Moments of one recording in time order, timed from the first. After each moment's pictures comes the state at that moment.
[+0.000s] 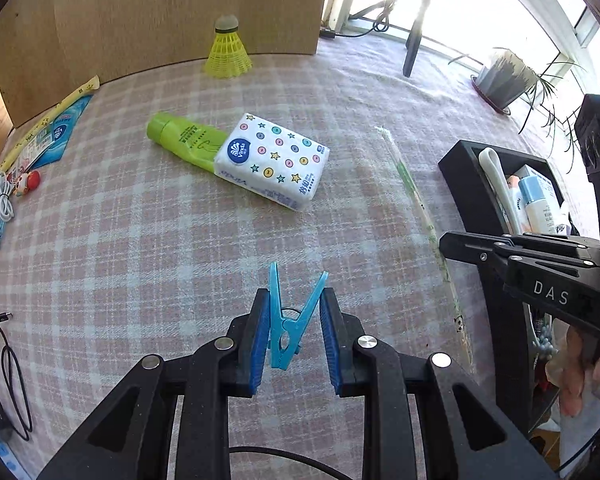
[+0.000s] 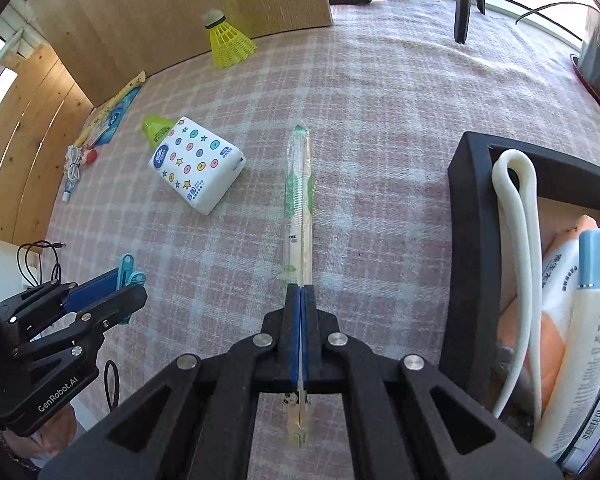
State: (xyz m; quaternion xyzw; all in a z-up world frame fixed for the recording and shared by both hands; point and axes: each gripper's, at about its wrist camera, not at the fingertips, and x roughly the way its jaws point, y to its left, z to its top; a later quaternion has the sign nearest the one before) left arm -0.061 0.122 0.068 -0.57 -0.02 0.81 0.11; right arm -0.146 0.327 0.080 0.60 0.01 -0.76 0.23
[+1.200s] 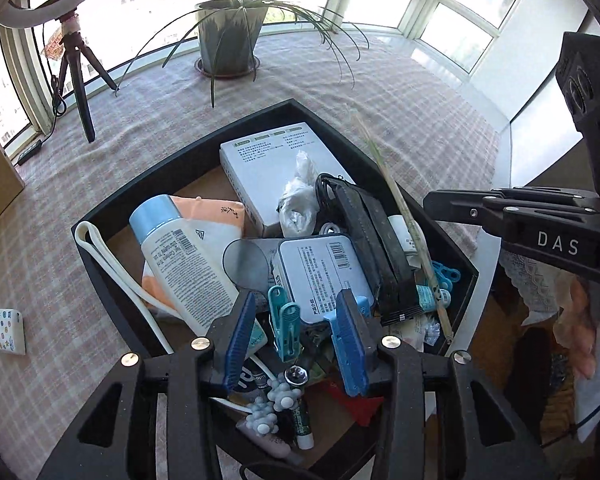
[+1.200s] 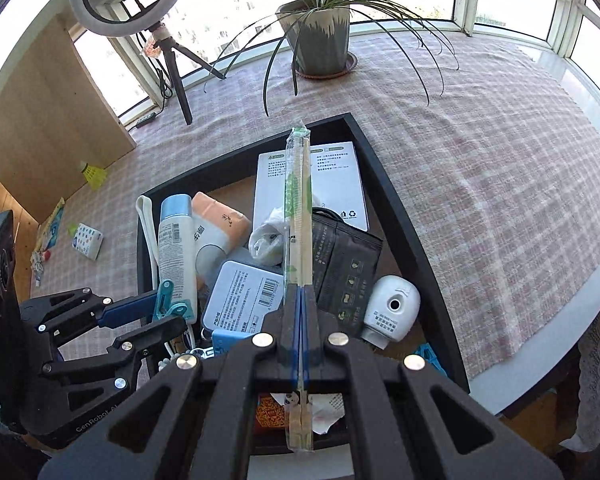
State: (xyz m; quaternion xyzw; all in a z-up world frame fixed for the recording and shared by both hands) left arm -0.011 0.418 0.139 -0.53 0.10 0.76 0.36; right arm -0.076 0.626 0.179 0.55 -0.08 -0.83 0.04
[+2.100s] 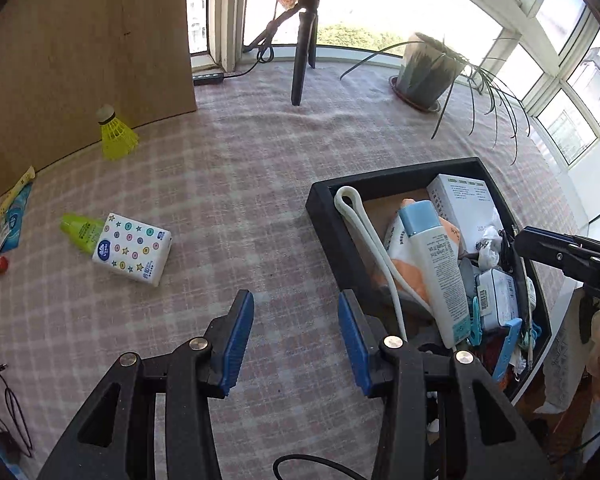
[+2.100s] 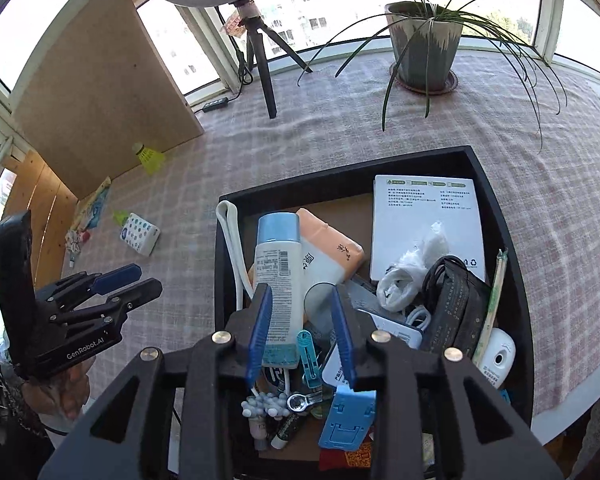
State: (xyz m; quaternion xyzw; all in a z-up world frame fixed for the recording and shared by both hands) left arm -0.078 0.237 0.132 -0.55 0.01 0.82 0.16; right arm -0.120 0.526 0.183 0.54 -0.06 -0.82 0.15
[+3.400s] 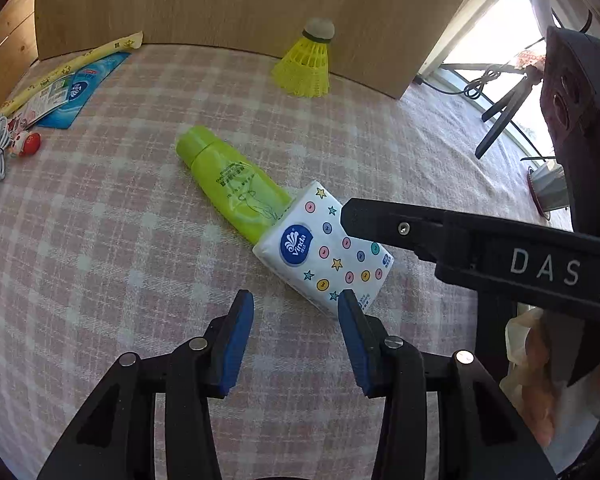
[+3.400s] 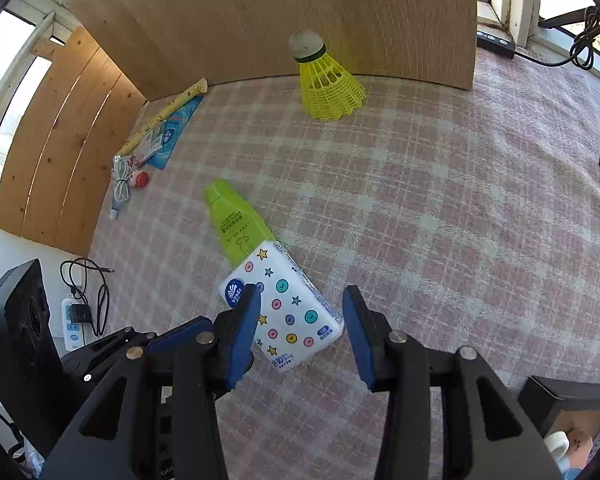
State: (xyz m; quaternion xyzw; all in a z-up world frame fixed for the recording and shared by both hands) left arm -0.143 0.096 0.047 -0.59 -0.16 0.80 0.02; right arm -0.255 0.209 0.078 0.62 0.03 -0.70 0.36
